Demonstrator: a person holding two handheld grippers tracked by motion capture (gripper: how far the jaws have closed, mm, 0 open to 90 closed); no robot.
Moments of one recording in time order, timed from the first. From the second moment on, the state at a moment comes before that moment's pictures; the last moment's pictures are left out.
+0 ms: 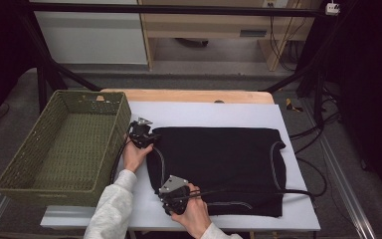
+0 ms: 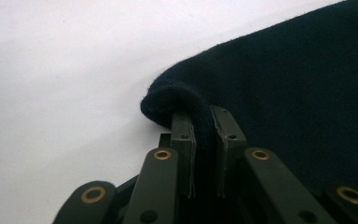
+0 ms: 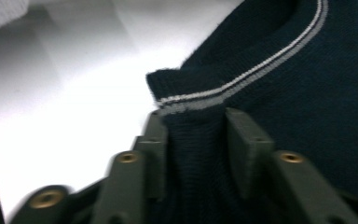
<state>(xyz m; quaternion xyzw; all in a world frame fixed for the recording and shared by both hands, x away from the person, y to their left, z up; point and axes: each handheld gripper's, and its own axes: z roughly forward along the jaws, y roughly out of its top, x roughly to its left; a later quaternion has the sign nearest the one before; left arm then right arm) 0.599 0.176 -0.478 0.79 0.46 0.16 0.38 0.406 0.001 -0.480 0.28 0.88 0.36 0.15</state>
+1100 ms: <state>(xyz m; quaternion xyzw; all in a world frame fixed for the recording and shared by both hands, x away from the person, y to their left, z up) 0.591 0.176 -0.391 0.77 0.45 0.19 0.40 0.424 -0.032 -0.413 0.32 0.83 0.45 0.05</state>
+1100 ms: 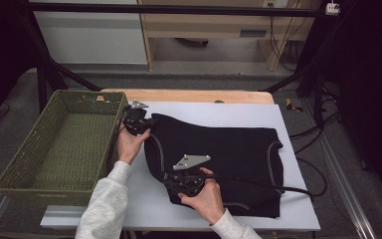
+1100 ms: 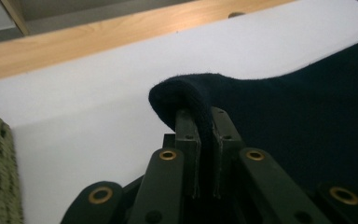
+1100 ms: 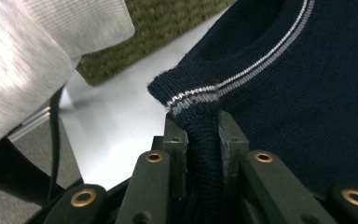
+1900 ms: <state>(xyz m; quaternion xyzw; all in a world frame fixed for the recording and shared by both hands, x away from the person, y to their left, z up) 0.576 0.192 -0.329 0.77 0.44 0.22 0.41 0.424 -0.028 -0.371 0.29 0.81 0.51 0.06</state>
